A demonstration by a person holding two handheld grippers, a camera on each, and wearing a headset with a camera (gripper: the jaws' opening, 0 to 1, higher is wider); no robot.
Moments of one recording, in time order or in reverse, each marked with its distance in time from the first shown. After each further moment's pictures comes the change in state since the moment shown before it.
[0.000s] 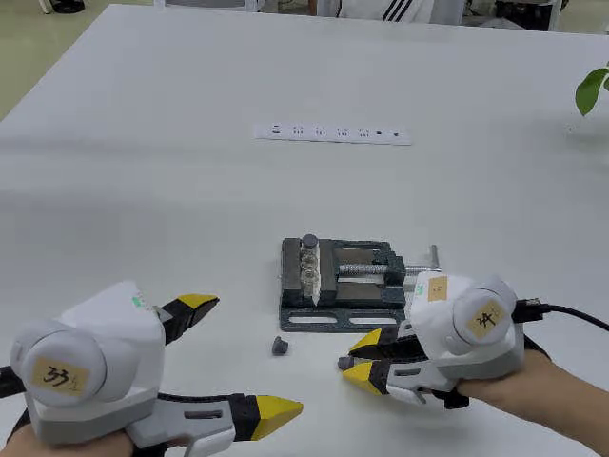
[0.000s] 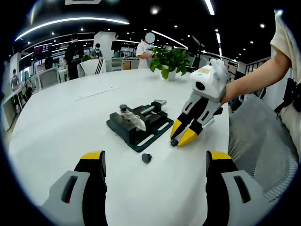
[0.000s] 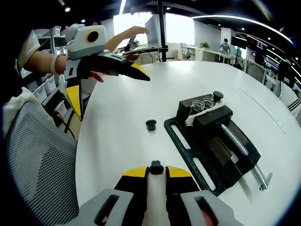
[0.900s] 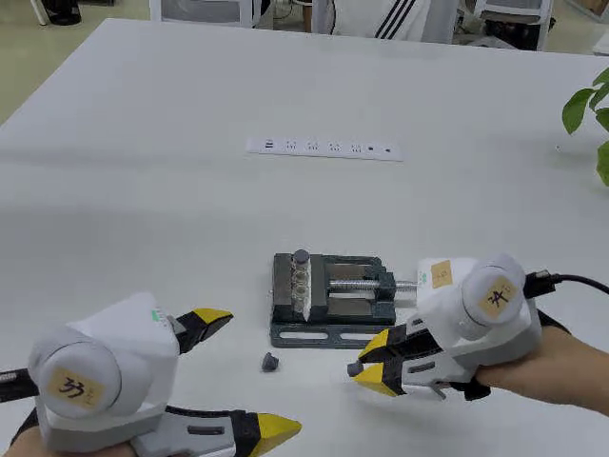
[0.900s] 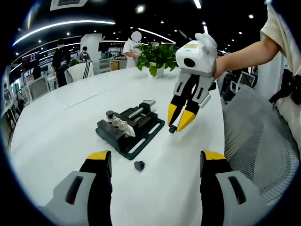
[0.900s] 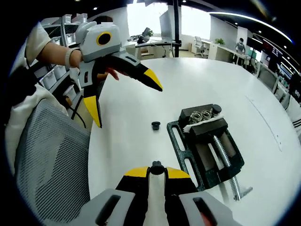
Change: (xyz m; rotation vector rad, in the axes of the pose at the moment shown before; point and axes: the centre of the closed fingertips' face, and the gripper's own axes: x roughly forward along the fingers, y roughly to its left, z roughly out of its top) left arm 0.018 -0.021 0.012 0.124 0.031 -0.098; right arm -0.044 -0.003 0.019 -0.147 0.141 0.089
